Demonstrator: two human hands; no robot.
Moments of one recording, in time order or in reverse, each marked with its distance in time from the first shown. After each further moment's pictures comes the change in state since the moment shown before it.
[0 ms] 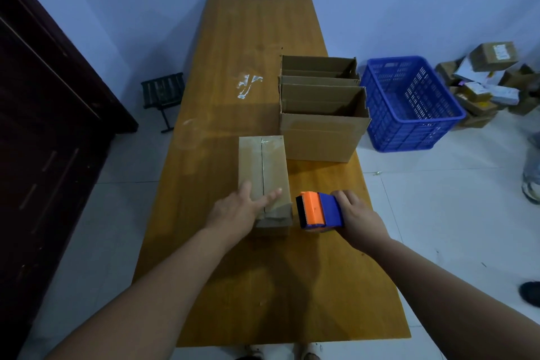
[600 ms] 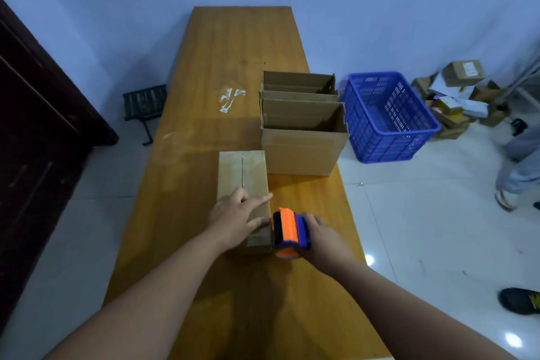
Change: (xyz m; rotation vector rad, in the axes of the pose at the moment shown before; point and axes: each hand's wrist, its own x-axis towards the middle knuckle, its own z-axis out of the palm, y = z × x) left_hand 0.040 0.012 0.000 -0.248 0.169 0.034; right_hand -0.001 -0.038 0.002 0.195 -0.132 0.138
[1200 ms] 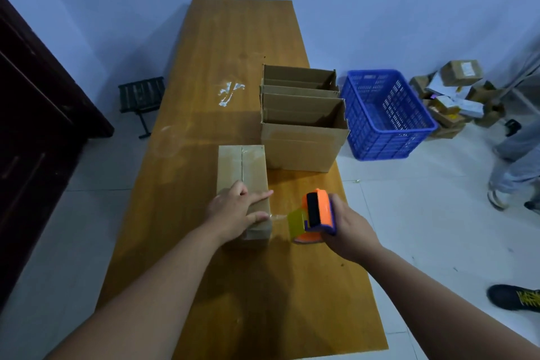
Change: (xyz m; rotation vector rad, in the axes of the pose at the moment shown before) left_hand 0.002 -0.002 -0.002 -0.044 -0.014 0.003; right_hand -0.006 0.027 -0.039 -0.012 0.104 -0.082
